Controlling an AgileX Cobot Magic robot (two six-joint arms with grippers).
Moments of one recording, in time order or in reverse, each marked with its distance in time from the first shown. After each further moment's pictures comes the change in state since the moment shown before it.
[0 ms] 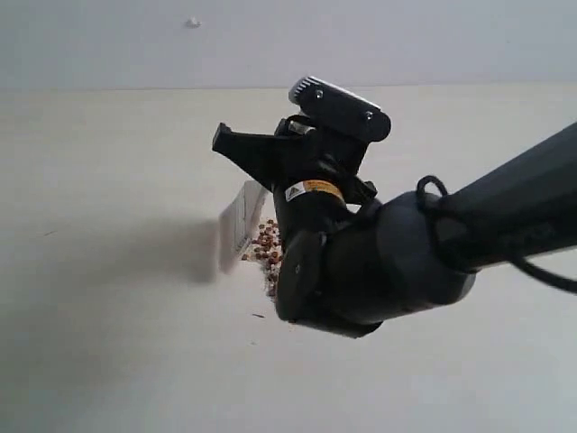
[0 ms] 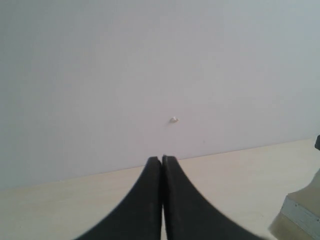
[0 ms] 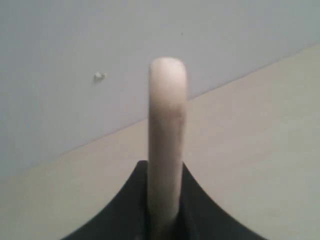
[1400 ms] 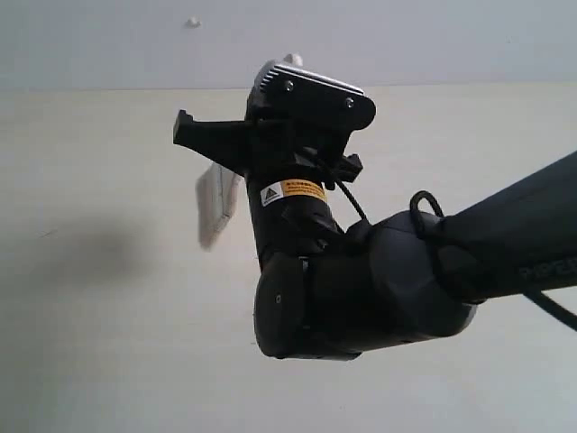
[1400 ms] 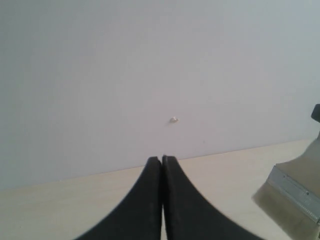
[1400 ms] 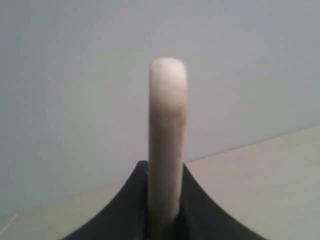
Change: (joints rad) left arm 0.000 0.000 0.000 0.000 -0.002 0.000; right arm 0.080 -0.039 -0.005 -0.074 -0.161 -0.046
